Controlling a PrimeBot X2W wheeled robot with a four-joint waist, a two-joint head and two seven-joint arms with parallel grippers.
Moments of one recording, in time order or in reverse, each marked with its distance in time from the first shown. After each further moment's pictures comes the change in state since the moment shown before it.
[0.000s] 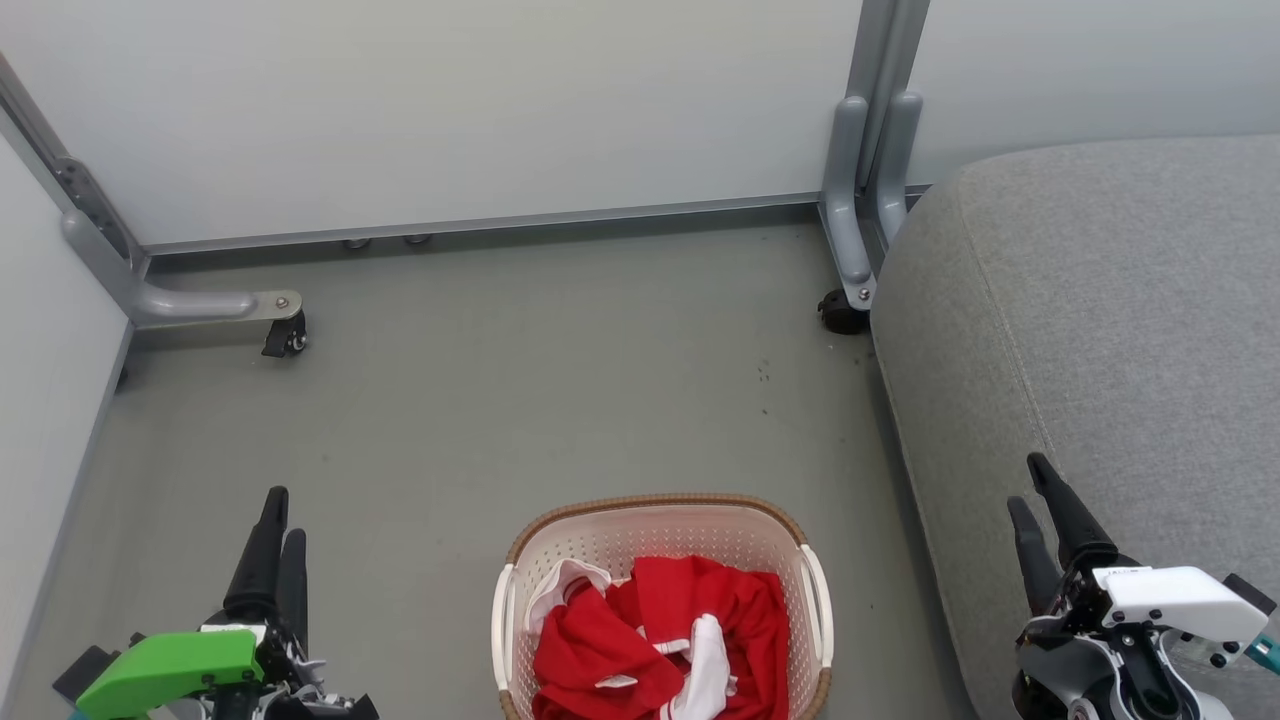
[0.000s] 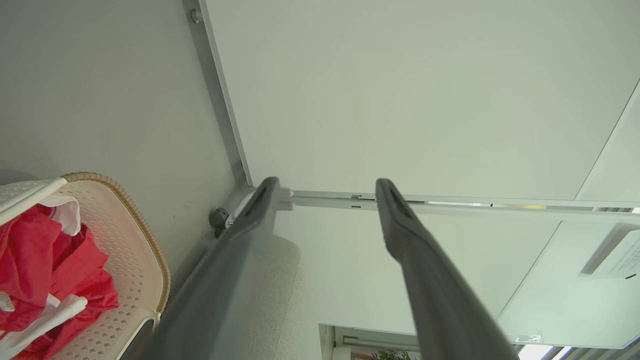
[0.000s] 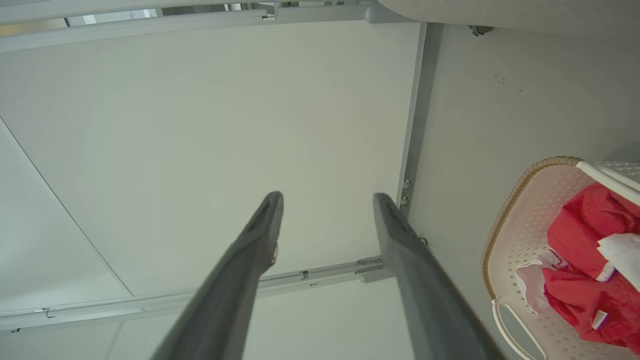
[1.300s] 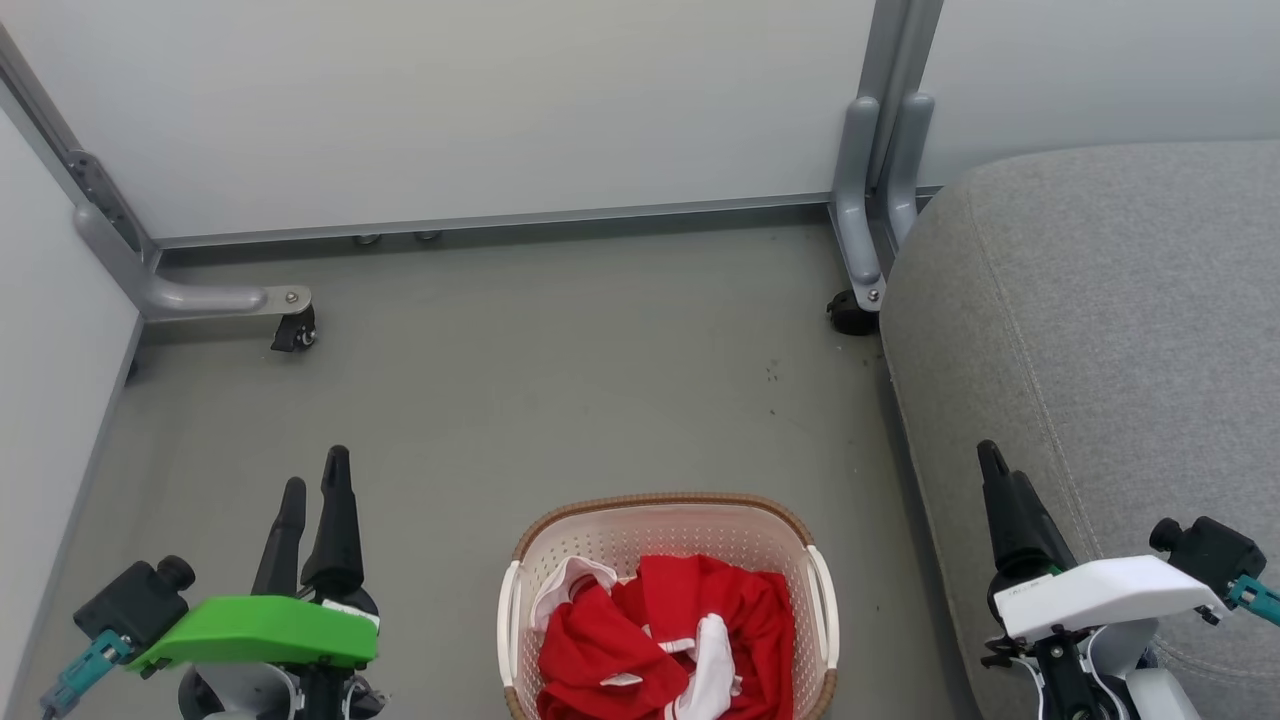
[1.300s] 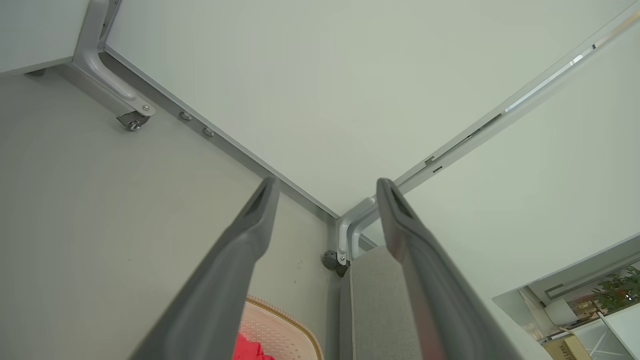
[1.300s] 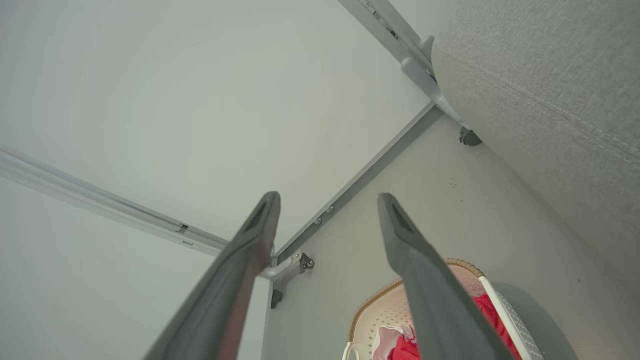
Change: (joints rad) left arm 0.021 0.001 -0.117 -0.146 0.728 0.033 -0.166; right arm 0.038 -0.003 0.111 -0.109 -0.676 0.000 -0.166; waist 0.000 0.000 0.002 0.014
